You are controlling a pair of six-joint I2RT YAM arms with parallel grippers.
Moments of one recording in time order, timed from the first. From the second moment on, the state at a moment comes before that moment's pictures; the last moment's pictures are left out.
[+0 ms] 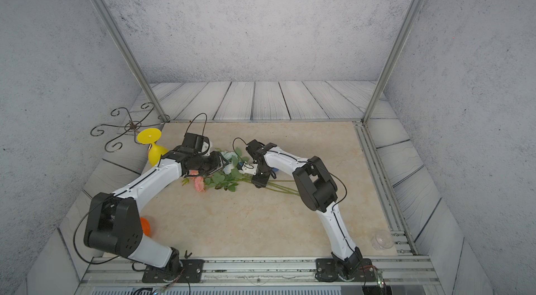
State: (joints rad) left arm -0.26 1.52 1.08 -0.51 0.34 -0.62; right arm 0.72 2.23 1.77 -0.91 -0.13 -0.56
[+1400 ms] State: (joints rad) left arm -0.50 1.89 1.51 -0.53 0.41 -0.70; right arm 0.40 2.10 1.69 -0.74 -0.50 0.18
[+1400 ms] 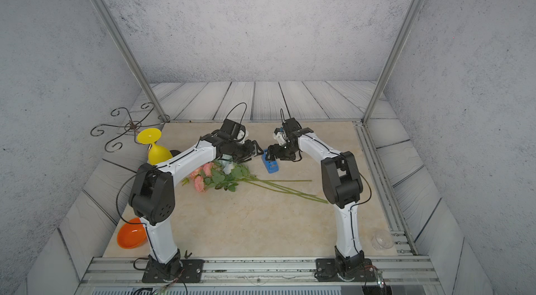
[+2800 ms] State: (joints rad) left arm -0.50 1.68 1.30 -0.56 0.42 -0.79; right arm 0.45 2.09 1.49 -0.60 -0.59 0.31
